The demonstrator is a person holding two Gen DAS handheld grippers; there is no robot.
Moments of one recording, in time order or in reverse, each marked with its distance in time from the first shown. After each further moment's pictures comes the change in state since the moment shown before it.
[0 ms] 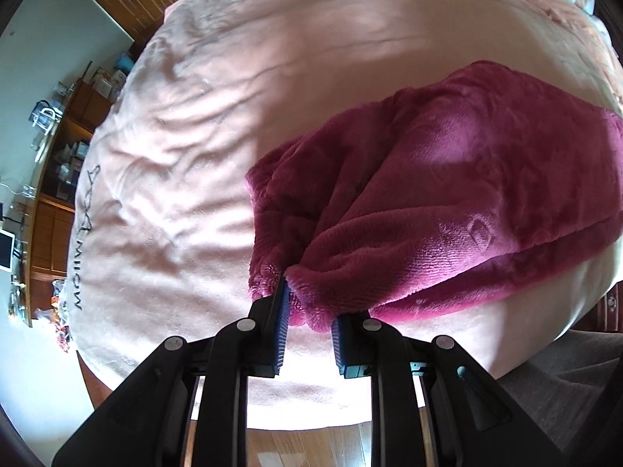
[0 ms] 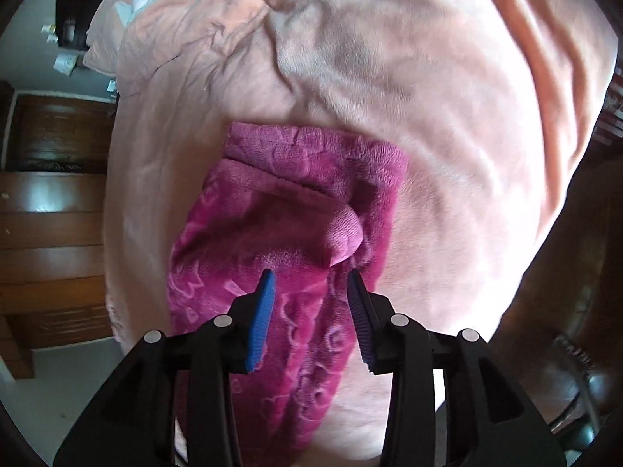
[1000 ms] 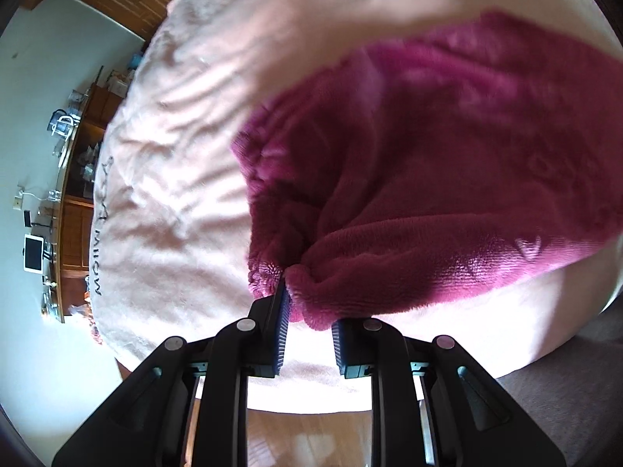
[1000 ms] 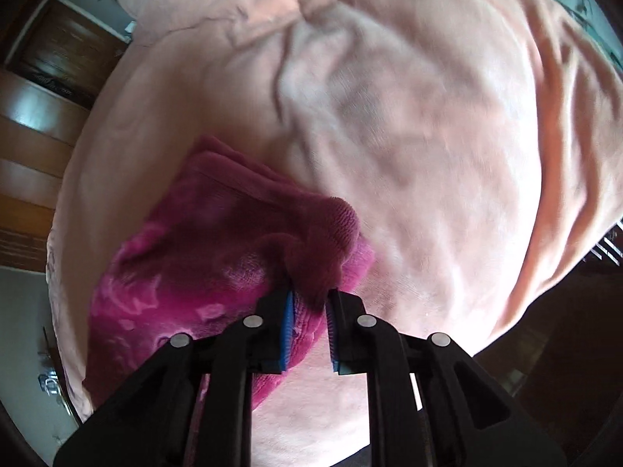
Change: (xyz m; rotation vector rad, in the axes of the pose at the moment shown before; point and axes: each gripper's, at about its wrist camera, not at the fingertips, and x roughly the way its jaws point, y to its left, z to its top) left arm 0.039 -0.046 -0.026 0.067 0.112 0.147; right arm 0.019 -0.003 0.039 -0.339 -0.056 -0.182
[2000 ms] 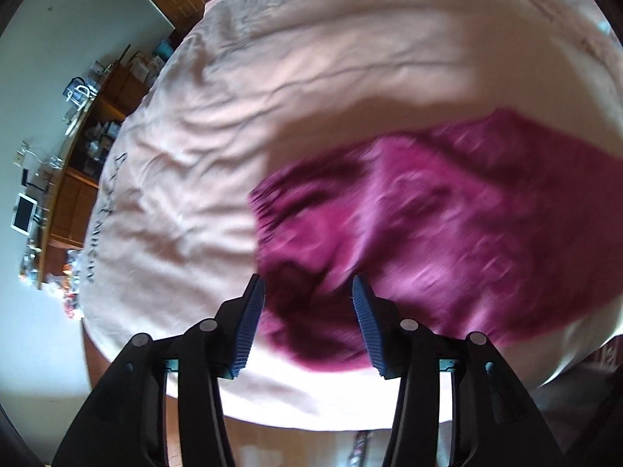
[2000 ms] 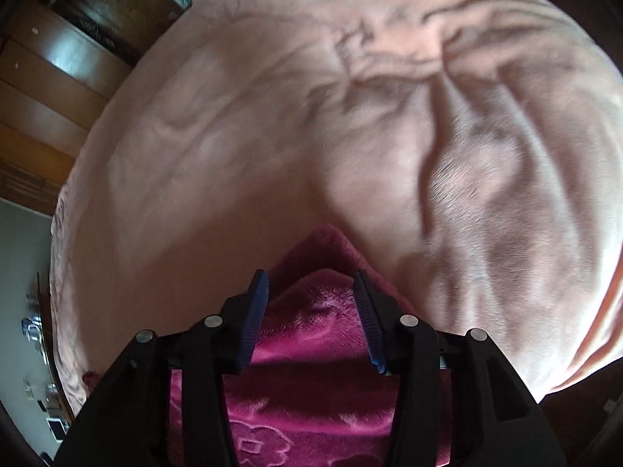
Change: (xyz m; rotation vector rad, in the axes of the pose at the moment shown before) left arm -0.060 0.016 0.045 -0.212 -0.115 -0.079; right arm 0.026 0.112 0.088 -0.250 0.042 0.040
